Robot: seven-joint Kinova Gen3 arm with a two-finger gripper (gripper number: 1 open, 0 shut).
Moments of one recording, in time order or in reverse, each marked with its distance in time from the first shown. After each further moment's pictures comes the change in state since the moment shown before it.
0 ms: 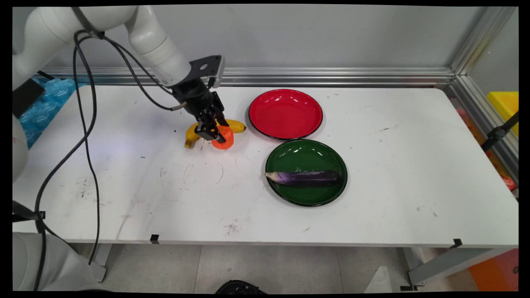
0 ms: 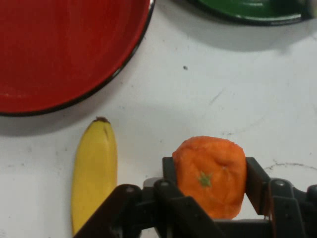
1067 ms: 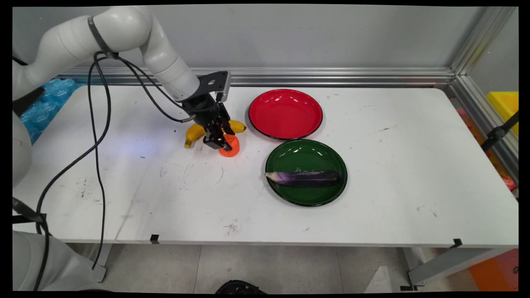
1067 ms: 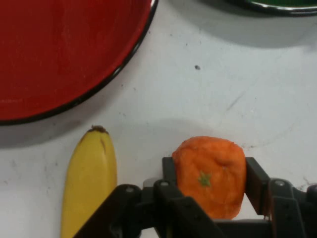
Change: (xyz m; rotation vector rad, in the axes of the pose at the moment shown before) arm -0.009 -0.005 0.045 0.002 0.018 -0.004
